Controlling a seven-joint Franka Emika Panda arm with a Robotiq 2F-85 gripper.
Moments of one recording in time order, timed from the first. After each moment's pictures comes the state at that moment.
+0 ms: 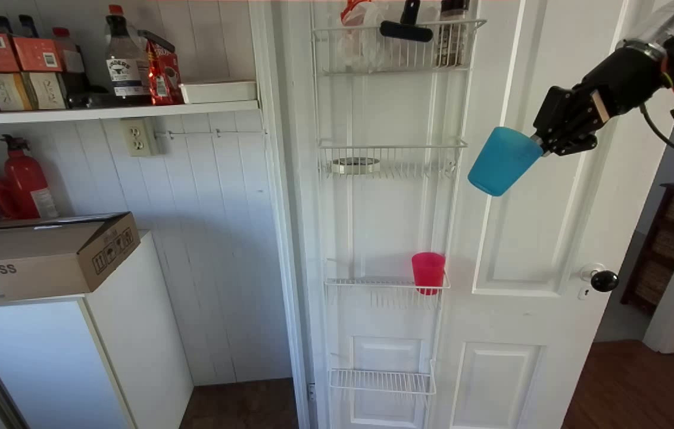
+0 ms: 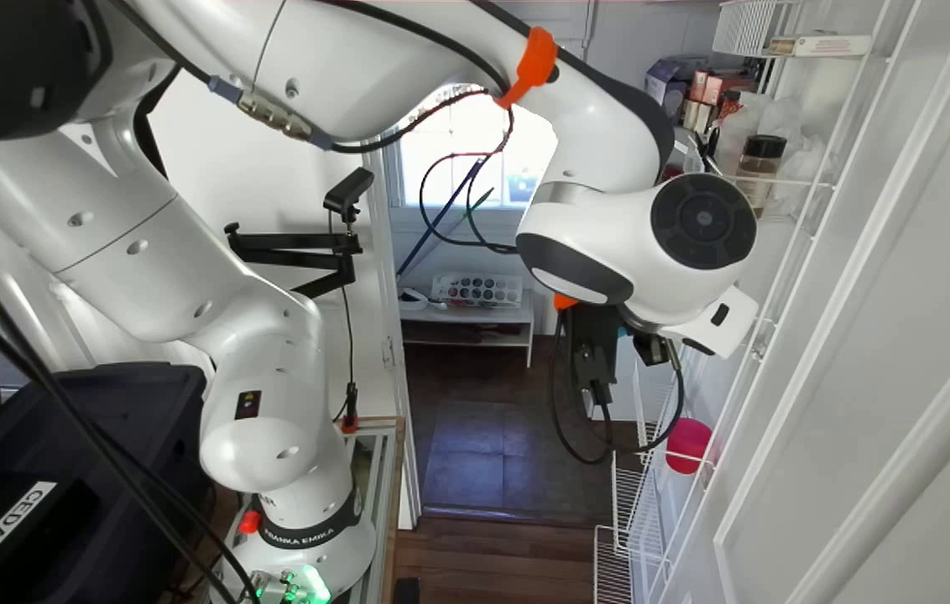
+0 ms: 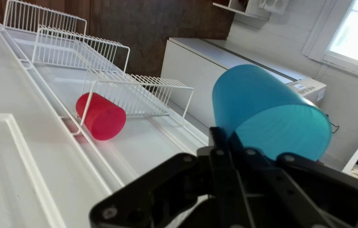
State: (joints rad) arm 0.19 -0.44 -0.20 -2.61 0.86 2.29 -0.59
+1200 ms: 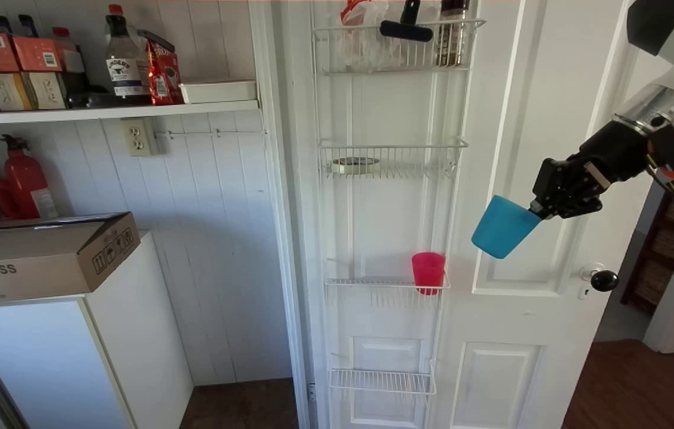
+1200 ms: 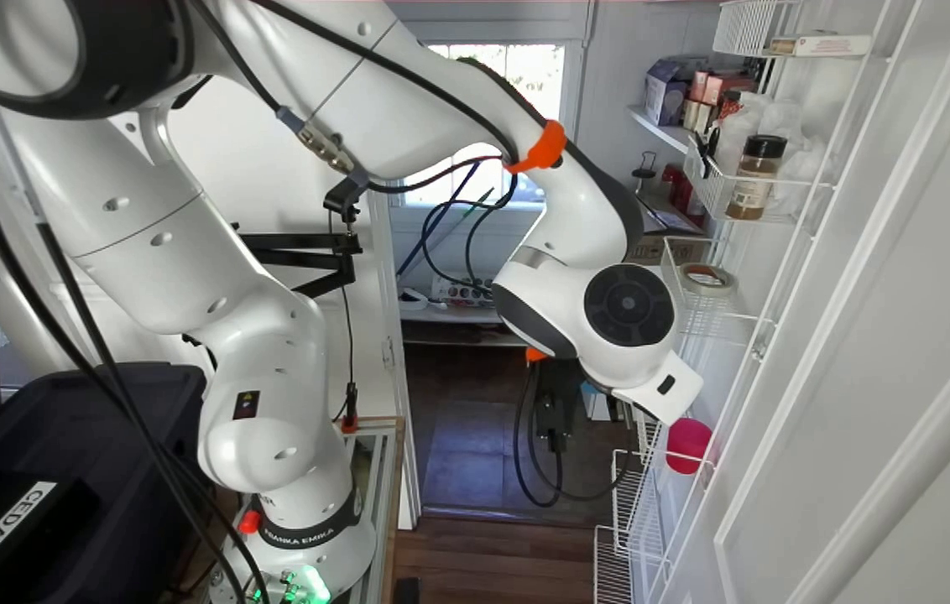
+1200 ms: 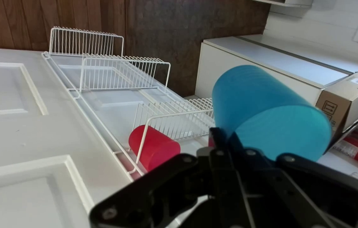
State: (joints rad) arm 0.17 -0.34 -0.12 -2.75 1.04 2.52 -0.68
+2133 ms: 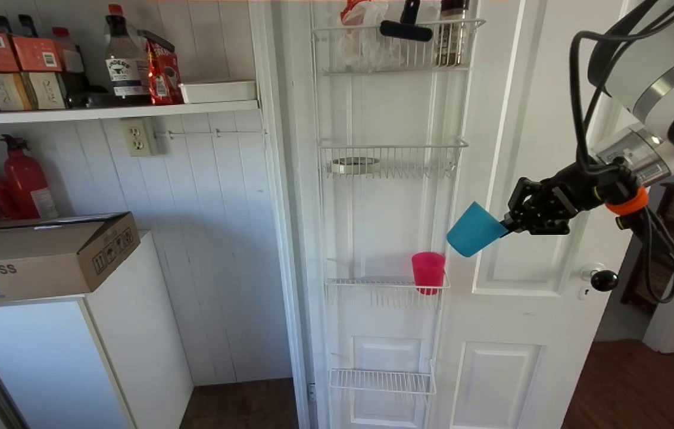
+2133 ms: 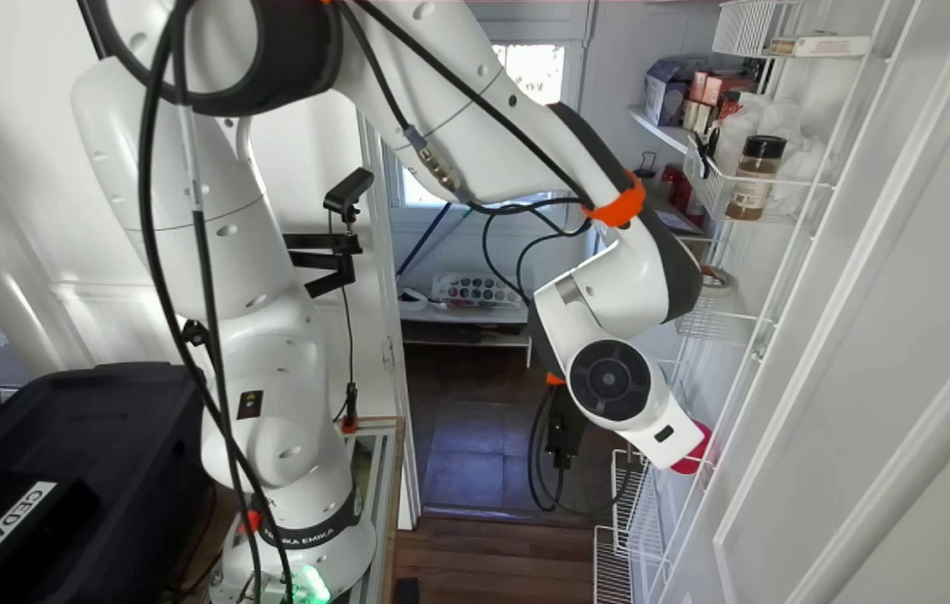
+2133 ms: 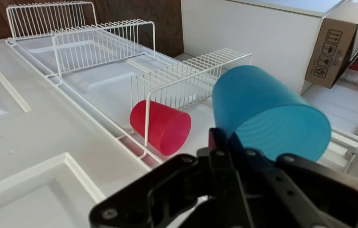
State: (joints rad) arm 0.20 -0.10 -0.12 -2.65 1.61 2.58 -1.02
